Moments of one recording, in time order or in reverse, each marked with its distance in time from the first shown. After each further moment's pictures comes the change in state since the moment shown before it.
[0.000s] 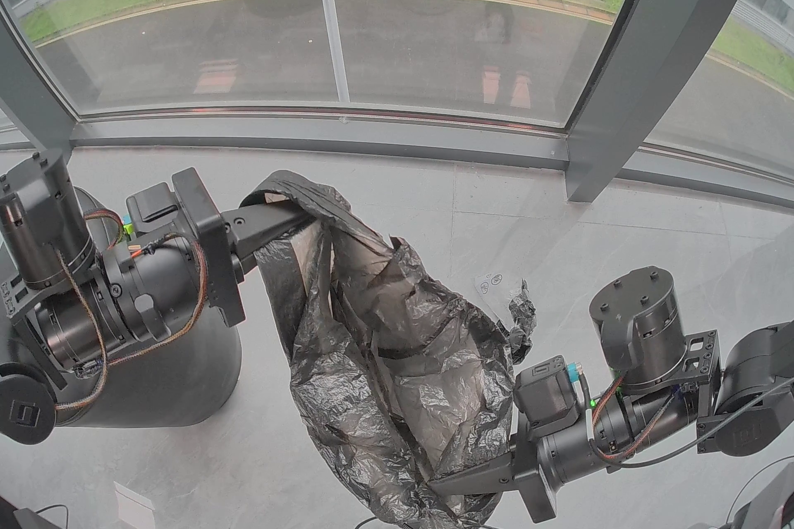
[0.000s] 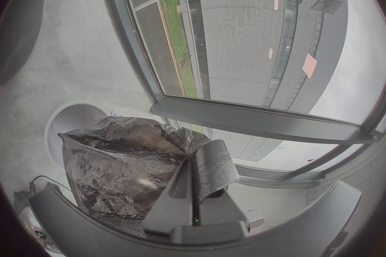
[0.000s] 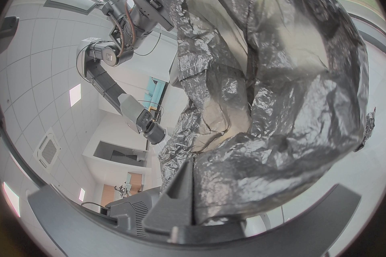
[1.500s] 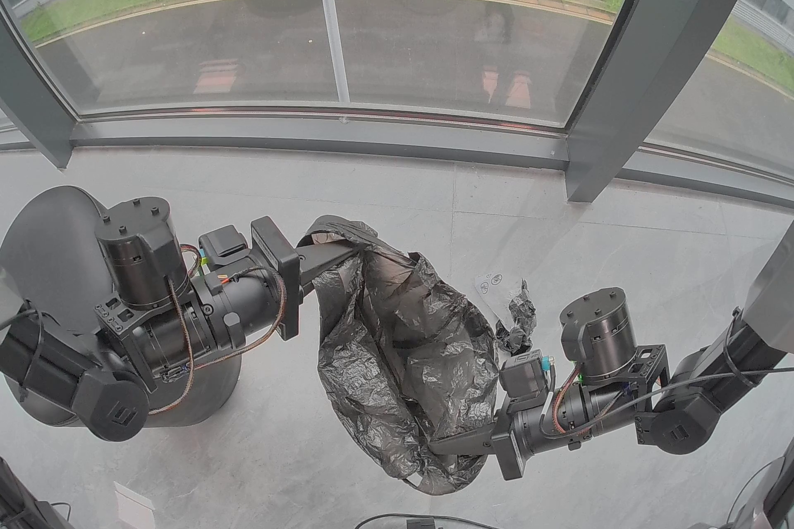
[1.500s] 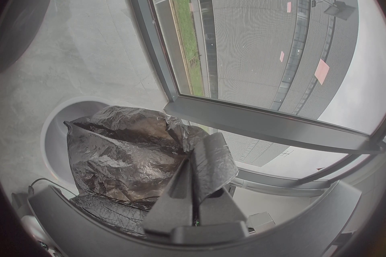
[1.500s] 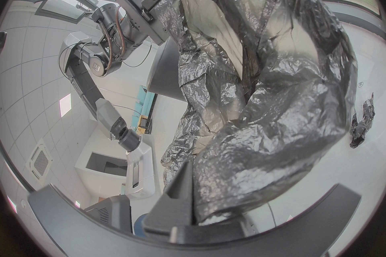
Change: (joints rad) left arm 0.036 0.306 0.028 -0.266 -0.018 -0.031; right arm -0.143 0.260 0.069 -0.333 0.036 -0.011
